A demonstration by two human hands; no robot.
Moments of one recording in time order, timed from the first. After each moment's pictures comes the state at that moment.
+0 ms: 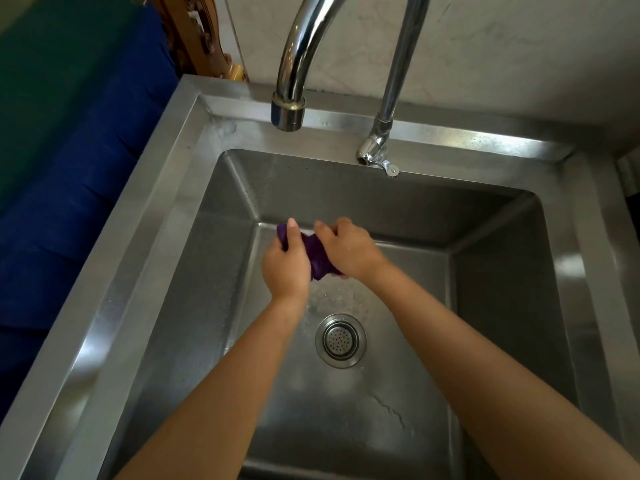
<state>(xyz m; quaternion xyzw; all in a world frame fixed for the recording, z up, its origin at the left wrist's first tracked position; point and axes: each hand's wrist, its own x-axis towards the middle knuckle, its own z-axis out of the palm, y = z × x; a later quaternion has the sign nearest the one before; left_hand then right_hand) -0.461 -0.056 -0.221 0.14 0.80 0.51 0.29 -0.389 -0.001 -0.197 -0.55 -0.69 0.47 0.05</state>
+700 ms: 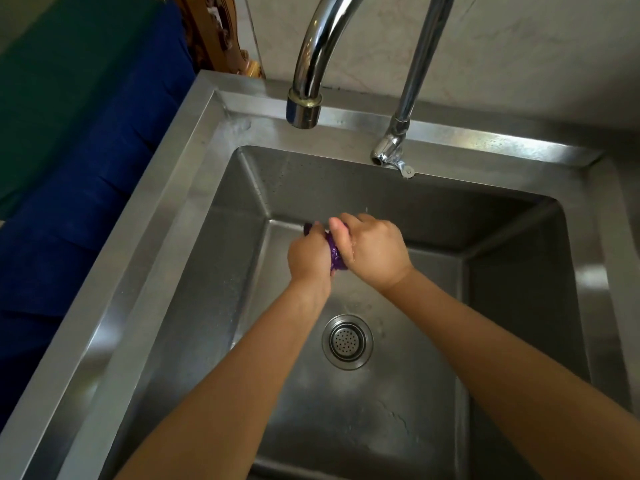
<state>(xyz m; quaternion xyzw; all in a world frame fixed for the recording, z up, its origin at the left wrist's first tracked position) -0.453 -0.037 -0.211 0.02 0.74 0.50 0.46 -0.372 0.001 -0.210 -0.39 -0.87 0.09 0.28</state>
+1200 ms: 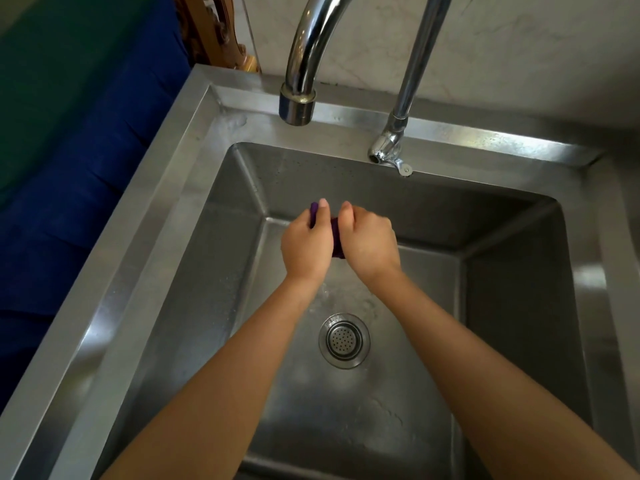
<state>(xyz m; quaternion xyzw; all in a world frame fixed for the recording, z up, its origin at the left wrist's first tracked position) -0.458 -0.032 -0.210 0.23 0.79 0.48 0.31 -0.385 0.001 -0.195 -0.58 -0.71 0.36 0.18</state>
